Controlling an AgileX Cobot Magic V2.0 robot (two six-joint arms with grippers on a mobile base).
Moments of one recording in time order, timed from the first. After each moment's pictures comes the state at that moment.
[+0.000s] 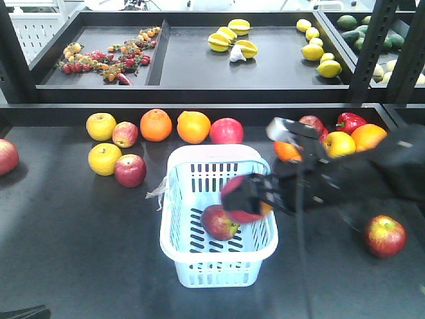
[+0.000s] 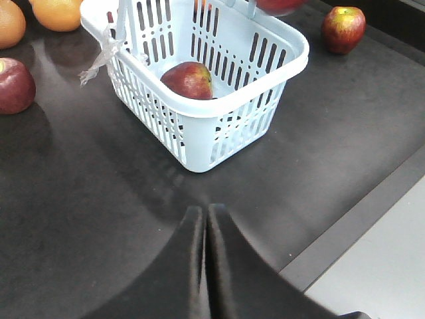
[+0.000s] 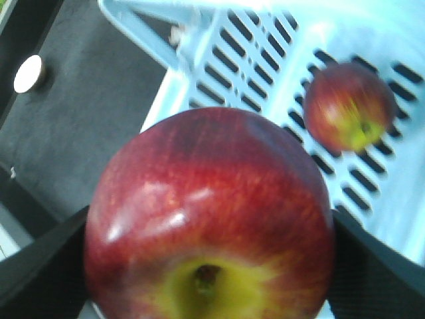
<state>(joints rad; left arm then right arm) -0.65 0.39 -0.29 -0.09 0.51 0.00 0.30 1.61 -1.00 1.00 0.68 -0.70</state>
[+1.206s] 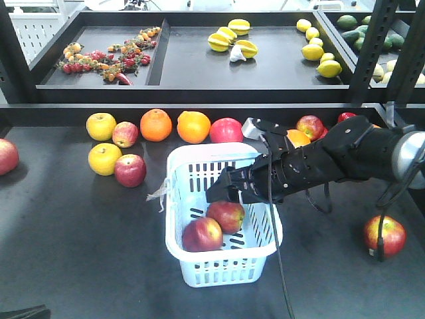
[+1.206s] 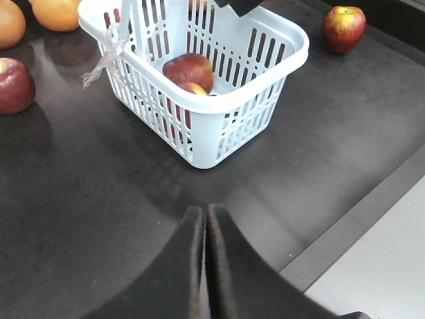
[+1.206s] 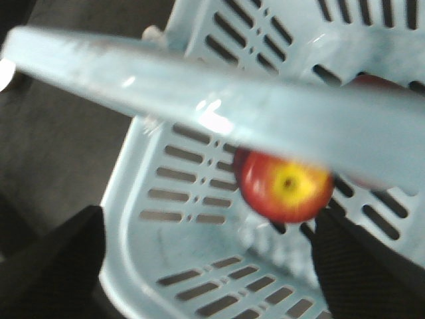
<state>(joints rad) -0.65 0.39 -0.29 -0.09 0.51 0.00 0.30 1.82 -1.17 1.01 0.72 -0.73</state>
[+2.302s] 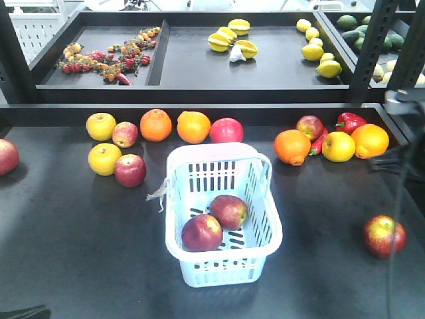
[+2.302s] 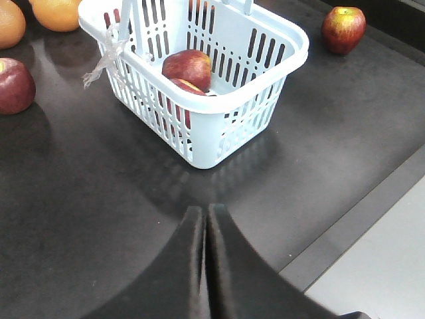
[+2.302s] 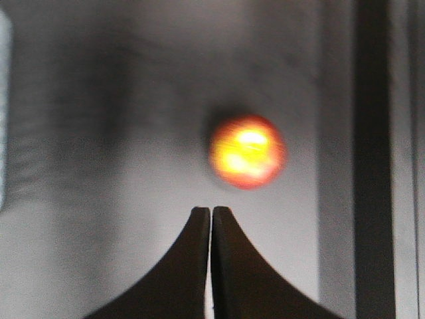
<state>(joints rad) -0.65 0.39 -0.29 -0.09 0.51 0.00 -0.04 1.50 -1.17 -0.11 0.93 0.02</state>
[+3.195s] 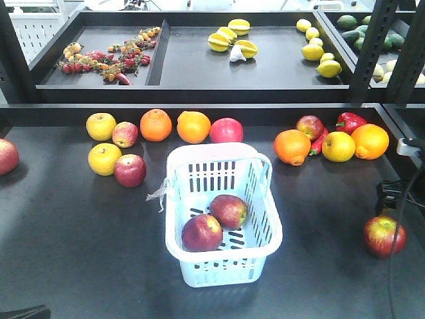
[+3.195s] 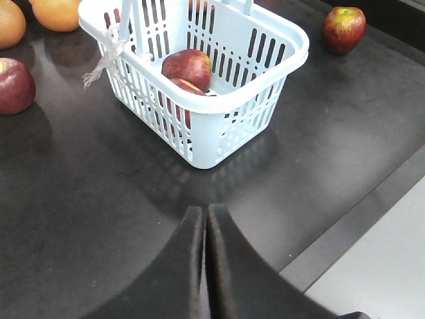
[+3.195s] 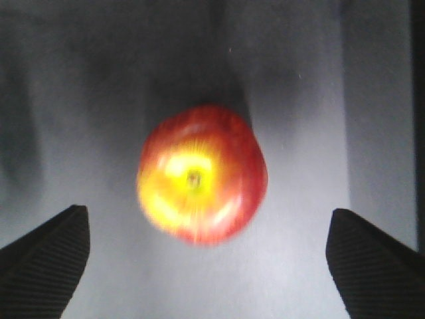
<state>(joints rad) -0.65 0.39 -0.29 -0.09 0.51 0.00 -0.28 1.94 -1.27 0.15 0.79 -0.26</state>
